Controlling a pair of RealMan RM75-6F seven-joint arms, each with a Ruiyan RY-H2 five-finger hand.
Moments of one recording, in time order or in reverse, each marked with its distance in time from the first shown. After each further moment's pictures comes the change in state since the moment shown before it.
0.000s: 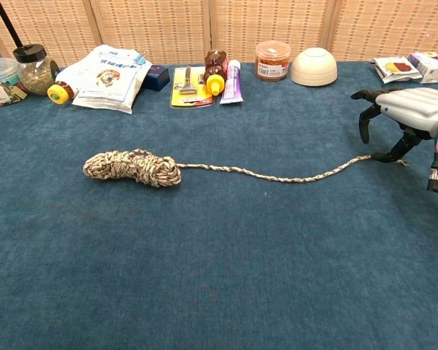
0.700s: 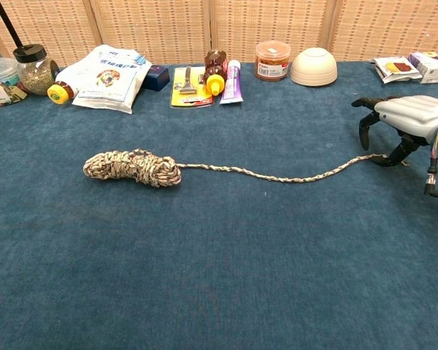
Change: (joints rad) left arm -0.001 -0.005 -0.001 0.001 -0.003 -0.017 0.010; right arm 0.014 -0.037 -0.014 0.073 0.011 -0.027 0.028
